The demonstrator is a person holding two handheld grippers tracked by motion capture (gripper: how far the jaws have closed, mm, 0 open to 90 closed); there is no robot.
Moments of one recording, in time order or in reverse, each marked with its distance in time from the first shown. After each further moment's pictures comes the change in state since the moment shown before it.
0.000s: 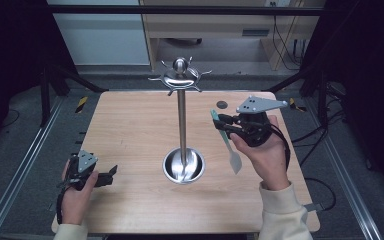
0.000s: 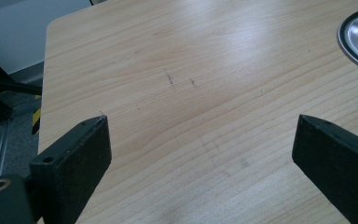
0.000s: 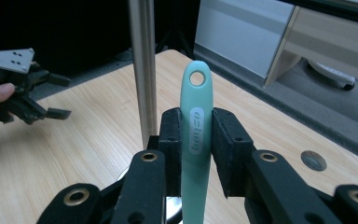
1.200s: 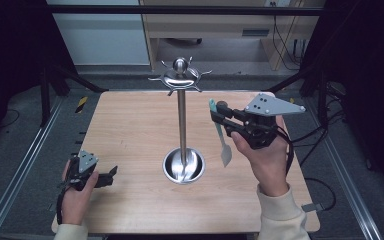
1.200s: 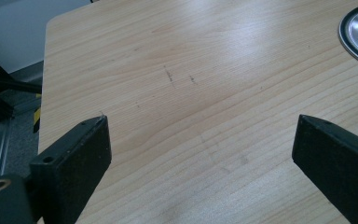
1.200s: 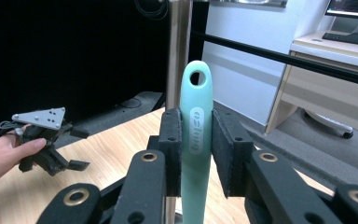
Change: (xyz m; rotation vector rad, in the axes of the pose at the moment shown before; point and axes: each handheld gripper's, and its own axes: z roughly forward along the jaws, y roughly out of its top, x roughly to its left) left arm -0.001 0.000 -0.001 0.008 0.004 0.008; right arm 0.022 0.020 -0.027 -0.215 0.004 -0.009
